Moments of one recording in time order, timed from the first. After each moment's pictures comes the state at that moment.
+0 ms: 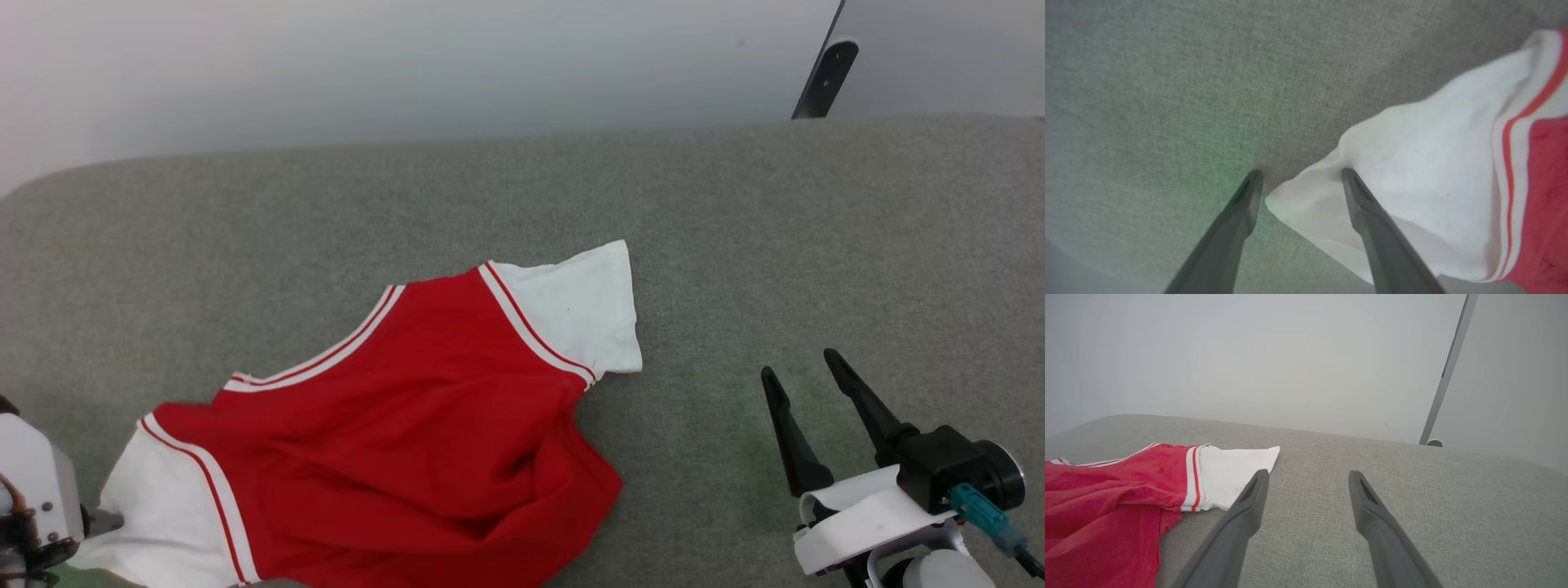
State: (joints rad) left arm -0.50 0.69 -0.18 0.83 -0.82 -0.10 0.87; right arm -0.15 -0.18 0.19 0.19 0.19 0.13 -0.26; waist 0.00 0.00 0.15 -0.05
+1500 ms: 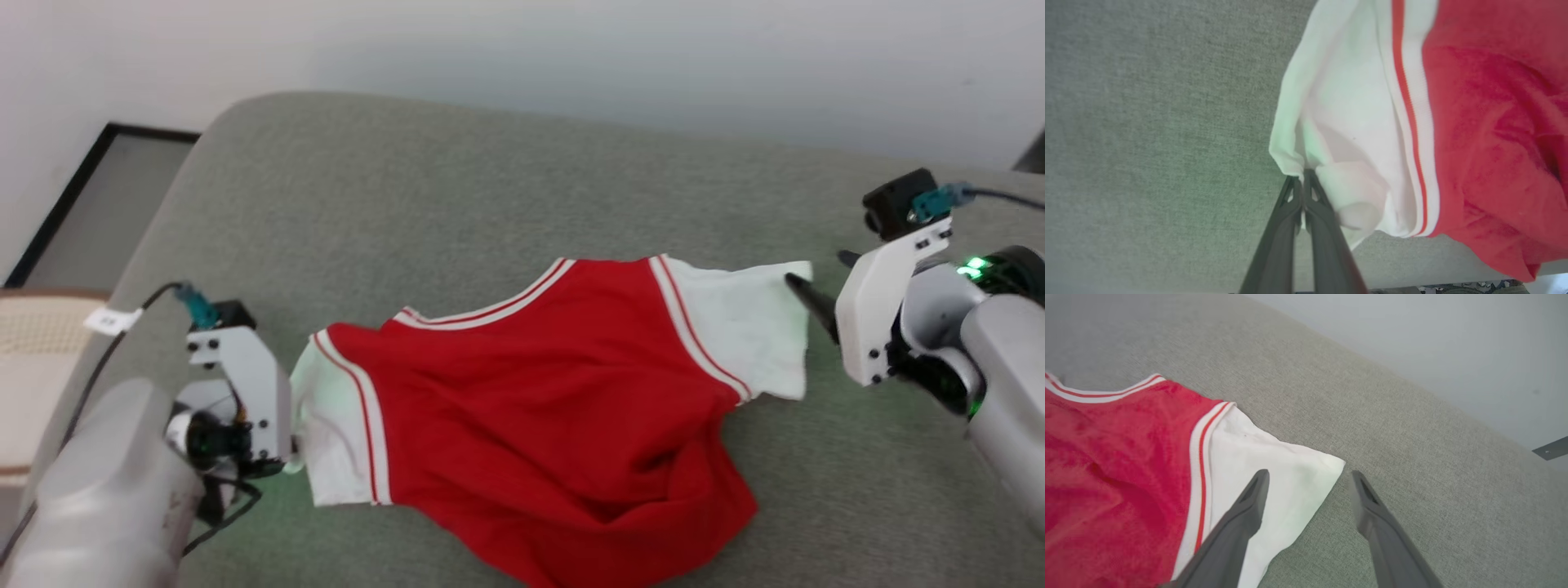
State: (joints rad) left arm -0.75 0.43 -0.48 0.91 -0.87 -0.13 0.85; right arm -0.83 -0.46 0.68 0.65 0.68 0.13 0.36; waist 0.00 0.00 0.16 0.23
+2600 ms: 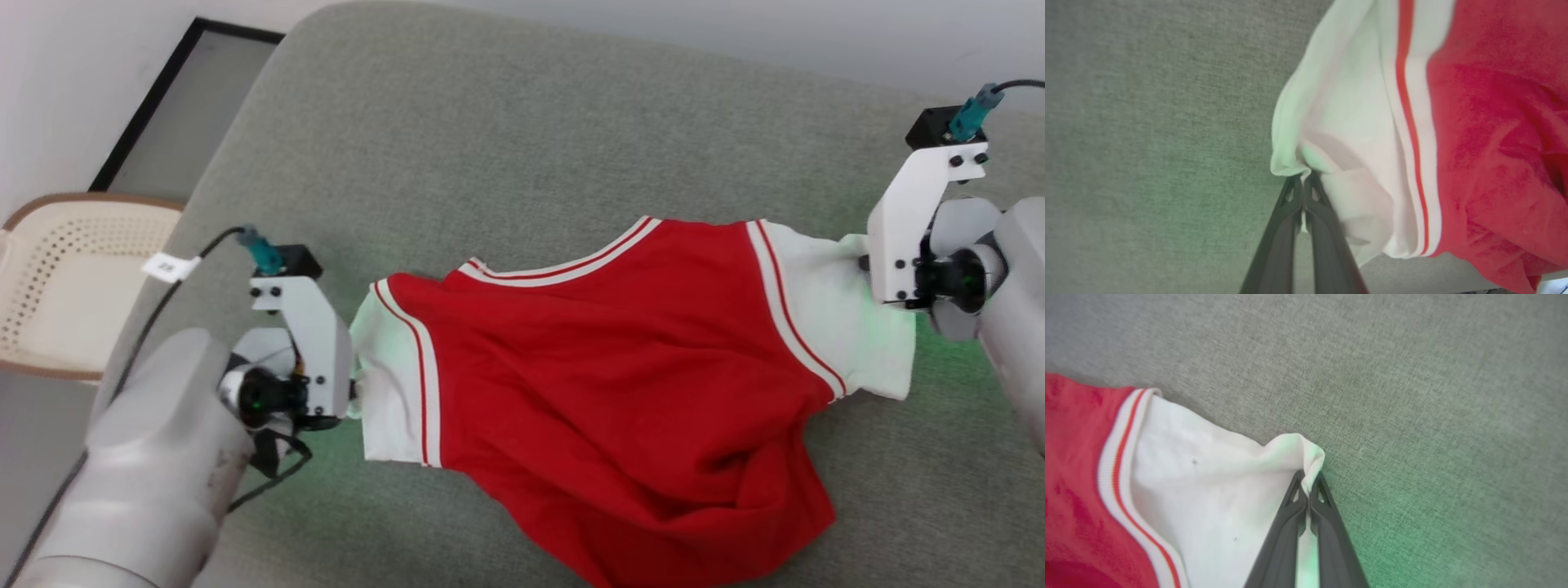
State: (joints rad) left arm -0.86 0.37 -0.62 0.89 -0.97 -0.13 0.79; right arm -1.15 -0.32 0.73 1.19 0.83 0.13 0.66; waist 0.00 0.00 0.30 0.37
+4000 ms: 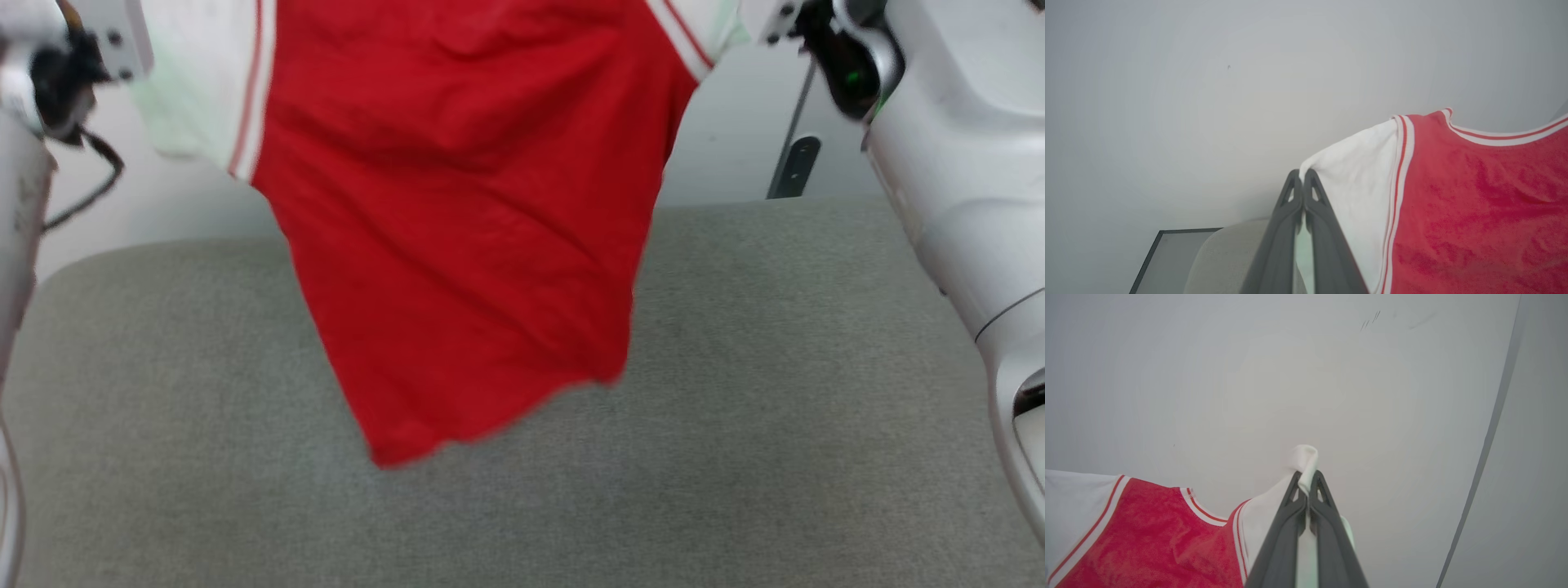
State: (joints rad) left arm -1.41 0.50 -0.65 1.02 -0.73 0.01 0.43; right arm -1.52 -0.06 0.66 1.29 0.75 0.13 -0.15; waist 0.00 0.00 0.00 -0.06
